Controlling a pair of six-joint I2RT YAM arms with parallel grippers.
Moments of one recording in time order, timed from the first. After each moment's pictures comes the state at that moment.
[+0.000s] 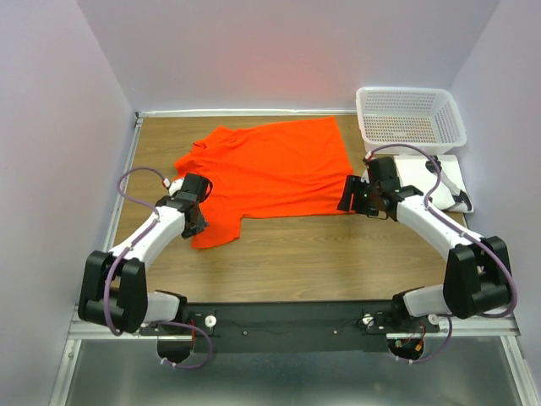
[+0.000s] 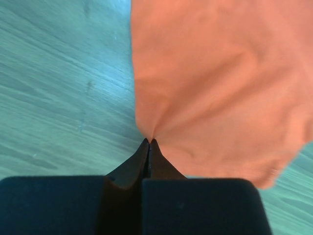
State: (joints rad) left arm -0.25 1.34 0.76 -0.65 -0.31 -0.67; right arm 0.27 1.38 0.86 -0.39 -0.10 0.38
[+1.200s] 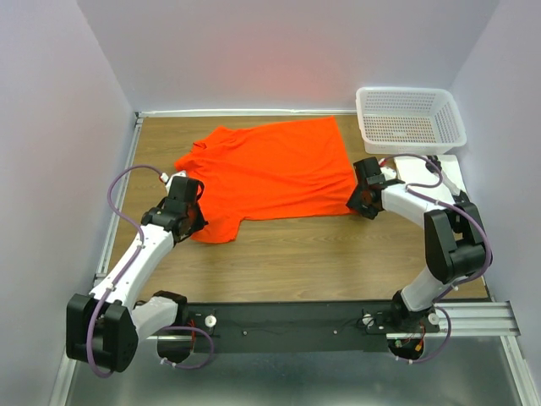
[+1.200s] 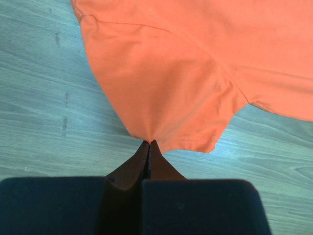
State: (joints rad) left arm -0.25 1.08 0.75 -0.62 -0.19 -0.56; right arm 0.27 1.64 0.92 -0.39 0.27 0.76
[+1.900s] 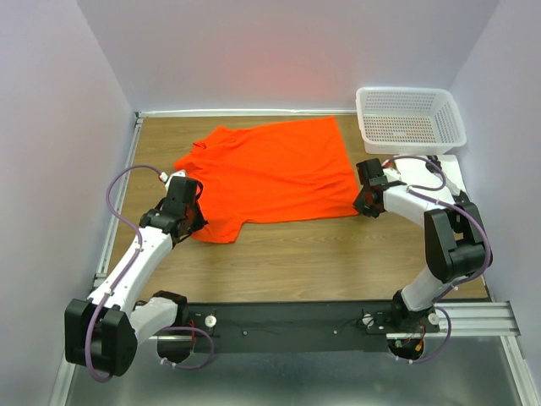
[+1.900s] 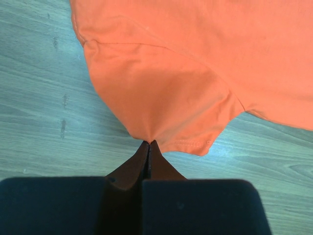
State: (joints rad) left arm -0.25 1.05 0.74 -0.62 -0.18 -0.55; right arm 0.25 1.65 0.90 -0.35 0.30 0.79
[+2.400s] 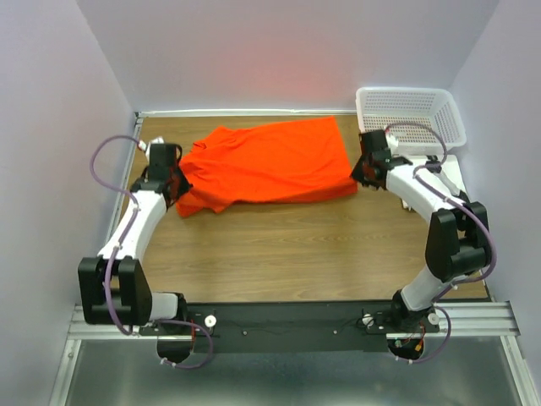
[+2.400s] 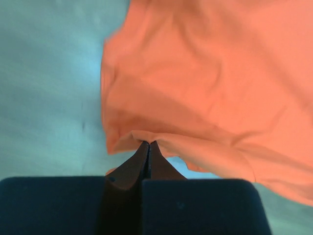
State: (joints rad) left arm -0.06 1.27 0.92 -0.49 -0.16 -0.50; right arm 0.25 1.65 1.11 -0.41 0.27 0.68
